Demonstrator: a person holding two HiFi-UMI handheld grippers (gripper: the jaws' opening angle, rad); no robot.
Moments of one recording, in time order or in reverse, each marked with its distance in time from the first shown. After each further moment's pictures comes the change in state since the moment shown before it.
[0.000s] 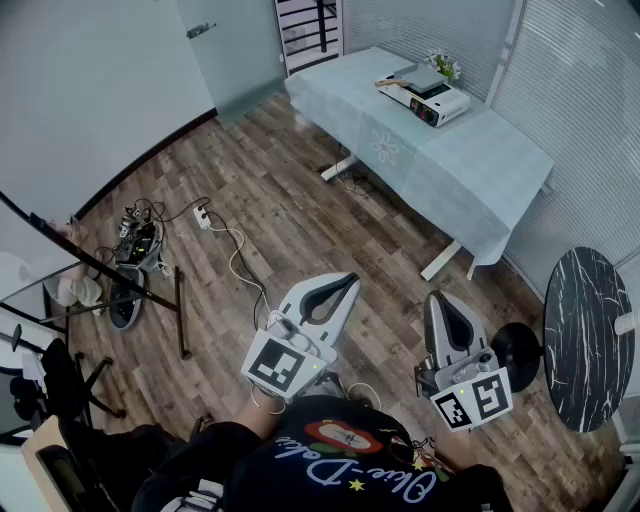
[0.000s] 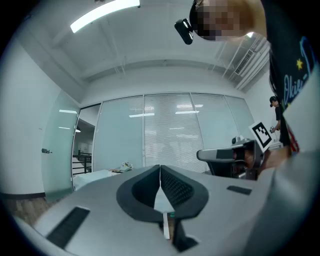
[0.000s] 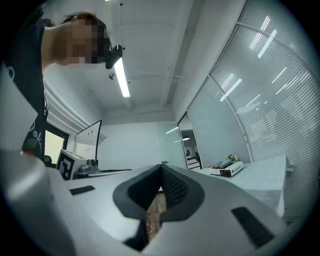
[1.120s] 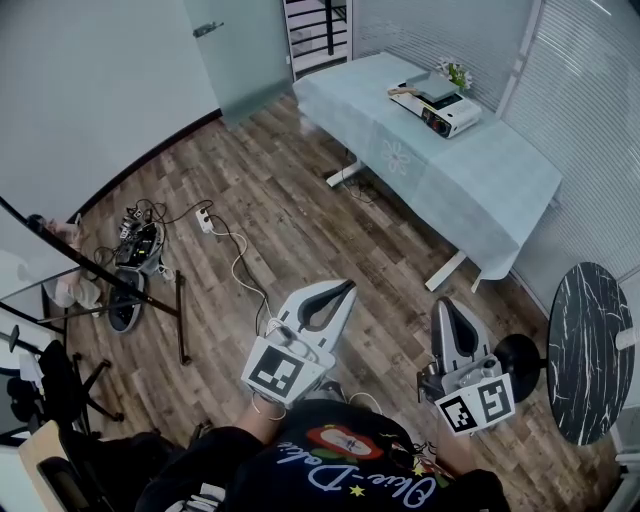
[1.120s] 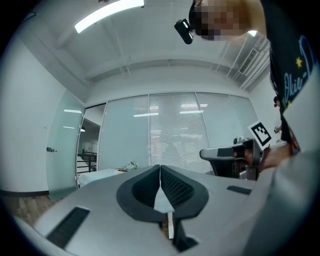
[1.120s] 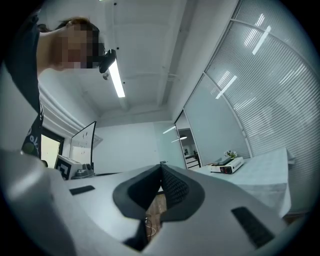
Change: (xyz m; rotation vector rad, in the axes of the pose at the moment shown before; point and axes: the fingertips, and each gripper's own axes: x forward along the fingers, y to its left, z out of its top) left arm -0.003 0.051 -0.011 -0.017 -0.001 0.040; right arm 0.040 -0.007 -0.011 0.052 -0.004 -0.029
